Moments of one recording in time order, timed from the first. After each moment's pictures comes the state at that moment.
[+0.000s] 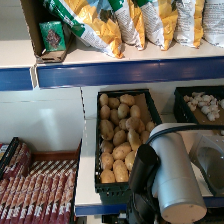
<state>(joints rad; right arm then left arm) -1.38 -0.82 1.19 -2.19 -1.45 1.44 -0.14 0.08 0.22 -0.35 -0.32 0.27 0.20 -0.01</state>
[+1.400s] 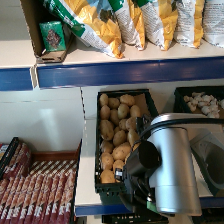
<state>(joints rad) -1.38 -0.80 1.15 -2.19 -1.10 1.45 -0.16 0.08 0.22 -0.35 -0.32 0.27 0.20 -0.01</state>
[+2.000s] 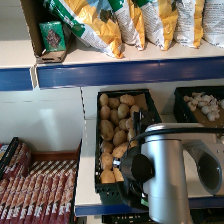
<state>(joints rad) -1.37 -0.75 1.19 -2.17 -0.90 1.46 -0.17 0.08 0.22 -0.35 -0.32 0.27 0.20 -0.01</state>
